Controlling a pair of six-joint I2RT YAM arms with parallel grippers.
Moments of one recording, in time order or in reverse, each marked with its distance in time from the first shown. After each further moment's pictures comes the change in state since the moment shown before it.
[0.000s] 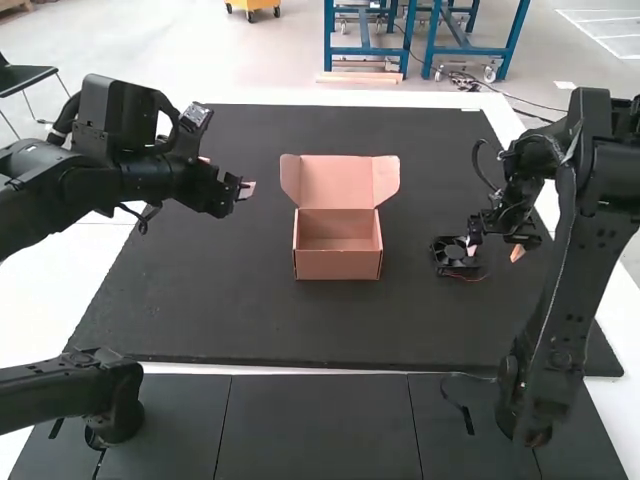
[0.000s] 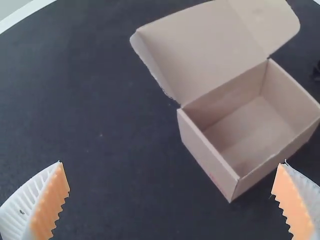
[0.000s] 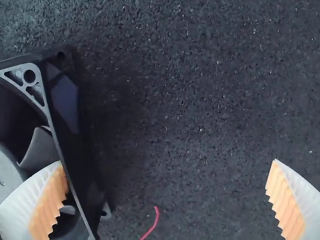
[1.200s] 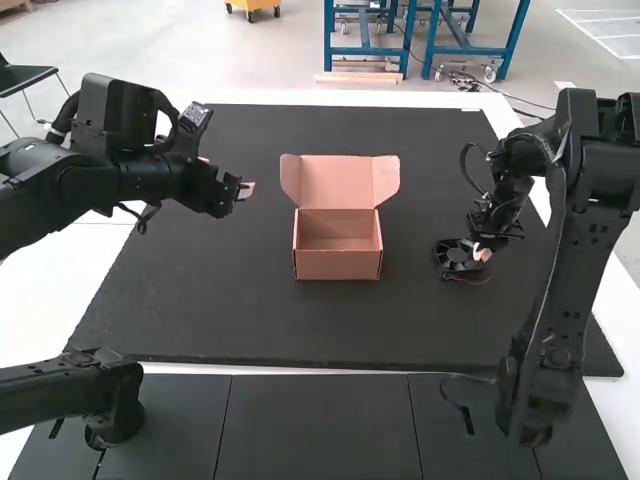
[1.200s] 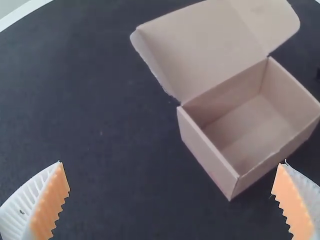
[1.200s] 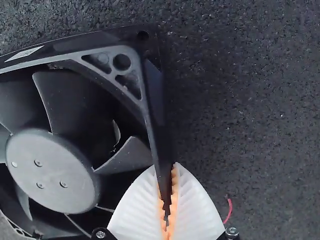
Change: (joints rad) left arm 0.000 -0.003 0.006 -0.014 0.000 0.000; right arm 0.043 0.050 0.053 -0.117 -0.074 -0.007
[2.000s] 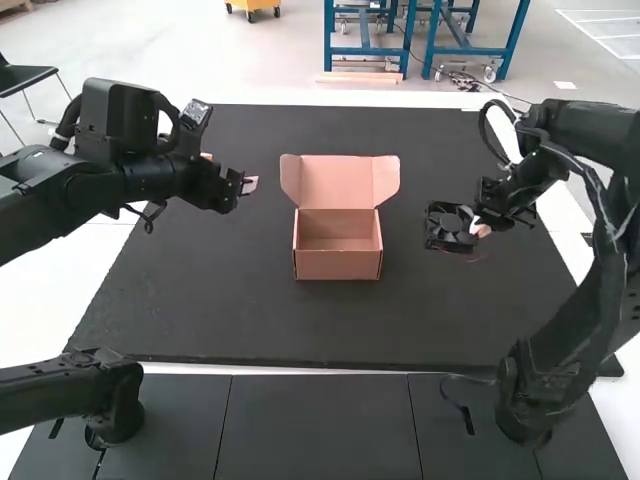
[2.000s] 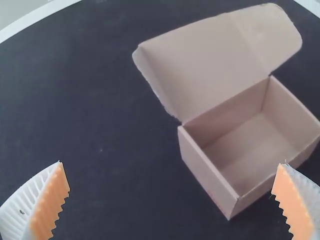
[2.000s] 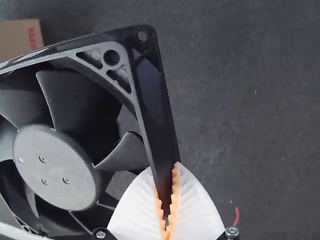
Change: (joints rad) left arm 0.000 0.000 -0.041 0.104 0.000 -0.027; right arm 0.032 -0.578 -0.238 -0.063 -0.200 0.292
